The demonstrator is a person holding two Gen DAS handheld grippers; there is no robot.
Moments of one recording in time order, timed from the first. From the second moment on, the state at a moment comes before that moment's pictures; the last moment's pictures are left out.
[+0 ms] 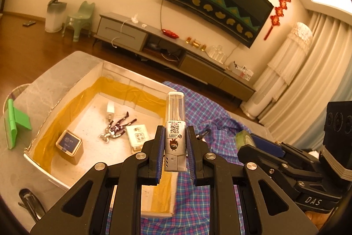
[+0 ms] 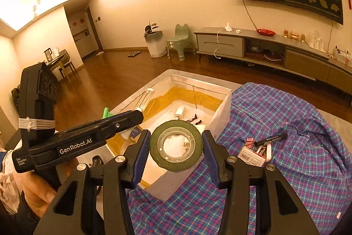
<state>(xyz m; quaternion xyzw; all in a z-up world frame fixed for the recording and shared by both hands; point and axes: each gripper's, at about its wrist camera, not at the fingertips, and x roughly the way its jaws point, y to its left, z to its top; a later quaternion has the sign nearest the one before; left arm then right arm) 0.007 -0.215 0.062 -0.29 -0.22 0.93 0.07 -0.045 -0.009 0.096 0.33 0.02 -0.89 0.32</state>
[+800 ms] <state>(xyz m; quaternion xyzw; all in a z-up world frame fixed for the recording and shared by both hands) -0.021 -0.241 0.021 -0.34 -0.23 0.91 0.04 -0.119 -0.055 0.062 0.38 0.02 -0.86 0.33</state>
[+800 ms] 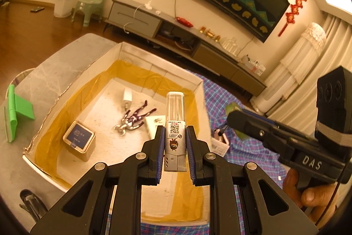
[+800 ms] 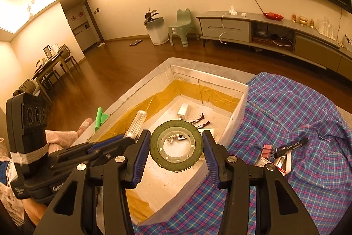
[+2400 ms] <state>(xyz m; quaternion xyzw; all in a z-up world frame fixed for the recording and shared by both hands) -0.052 -0.234 -0.020 -0.45 -0.16 0.88 0.03 -0.230 -0.134 -0.013 0.43 0.28 -0.83 0.23</state>
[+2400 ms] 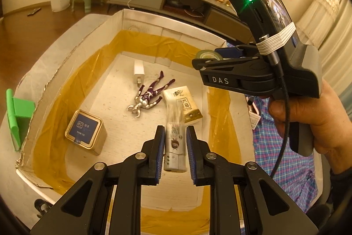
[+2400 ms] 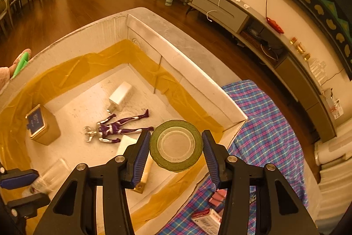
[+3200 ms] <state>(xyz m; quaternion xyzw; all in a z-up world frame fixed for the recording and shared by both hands) -0.036 -0.225 0.014 -0.42 -0.11 0.90 -0.03 -0.186 -0.106 0.026 0.40 0.22 -0.85 0.28</state>
